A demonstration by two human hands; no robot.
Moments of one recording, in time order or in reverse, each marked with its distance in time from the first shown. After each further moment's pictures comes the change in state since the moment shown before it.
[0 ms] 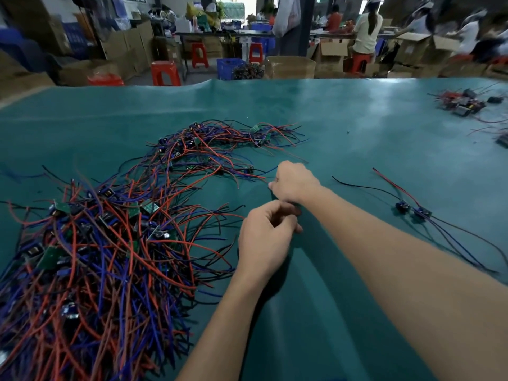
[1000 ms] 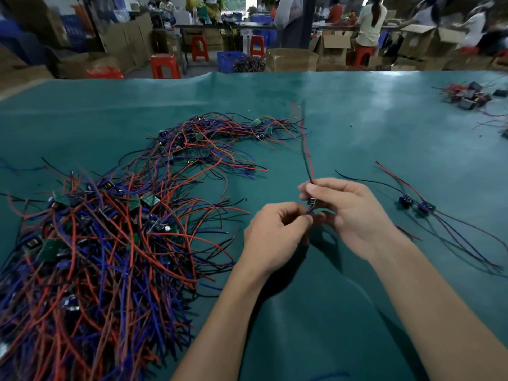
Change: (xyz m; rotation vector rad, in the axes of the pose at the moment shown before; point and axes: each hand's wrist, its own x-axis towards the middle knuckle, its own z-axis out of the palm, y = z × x) left_hand -0.005 0.007 -0.003 0.089 -0.215 0.036; right_hand -0.111 0.051 -0.015 1.404 -0.020 0.040
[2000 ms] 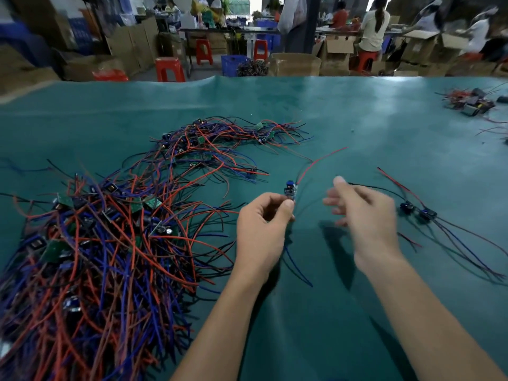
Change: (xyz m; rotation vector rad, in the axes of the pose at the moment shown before) left_hand 0.003 -0.003 0.000 -0.280 0.341 0.067; right_hand -0.002 0.010 -0.003 -0.165 0.470 -0.112
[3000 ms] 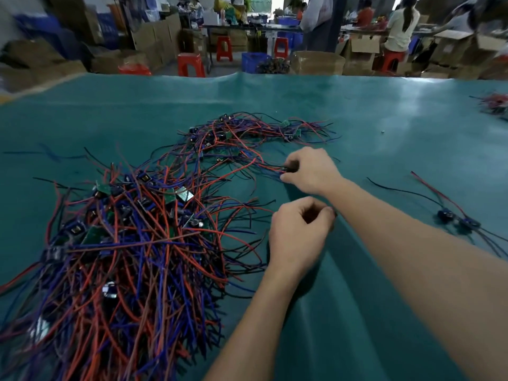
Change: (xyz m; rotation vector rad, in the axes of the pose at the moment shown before) left_hand 0.002 -0.003 0.001 0.180 -0.054 -0.022; right_hand 0.080 -0.020 0.124 -1.119 -0.506 -0.466
